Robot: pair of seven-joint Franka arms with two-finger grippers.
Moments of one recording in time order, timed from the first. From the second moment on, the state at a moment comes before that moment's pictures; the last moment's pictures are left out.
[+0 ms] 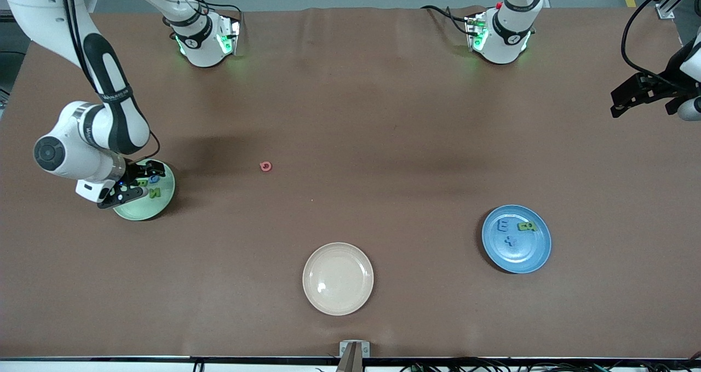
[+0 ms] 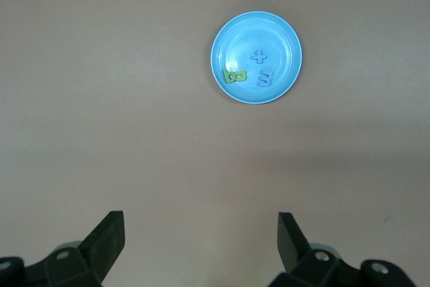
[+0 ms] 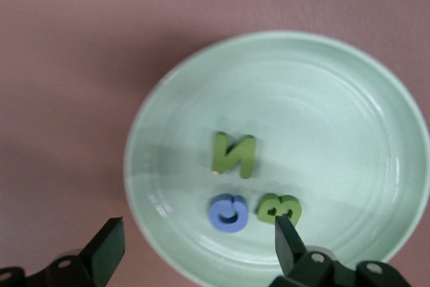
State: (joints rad) left arm 0.09 -0.04 -0.14 -1.56 0.07 1.53 -0.06; right arm 0.09 0.34 -0.24 -2.13 0.09 2.26 -0.56
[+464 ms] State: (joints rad) left arm 0.08 -0.04 -0.14 -1.56 0.05 1.53 -0.06; right arm 0.32 0.24 -0.23 -2.12 0.16 2.12 -0.24
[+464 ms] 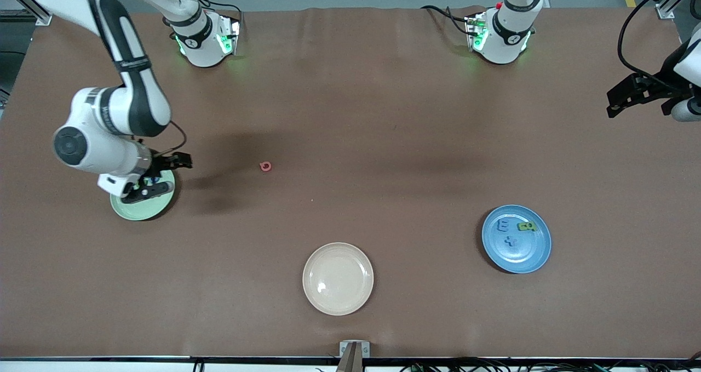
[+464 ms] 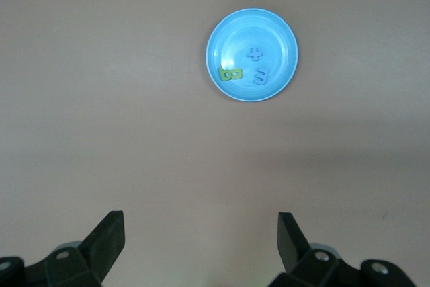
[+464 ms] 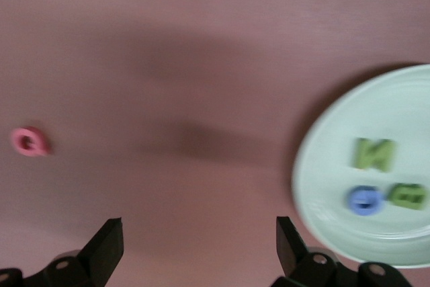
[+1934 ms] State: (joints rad) left arm 0.08 -0.04 -0.14 -1.58 0.01 1.51 -0.06; right arm 0.72 0.41 -0.23 -2.28 0.18 2.62 0.47
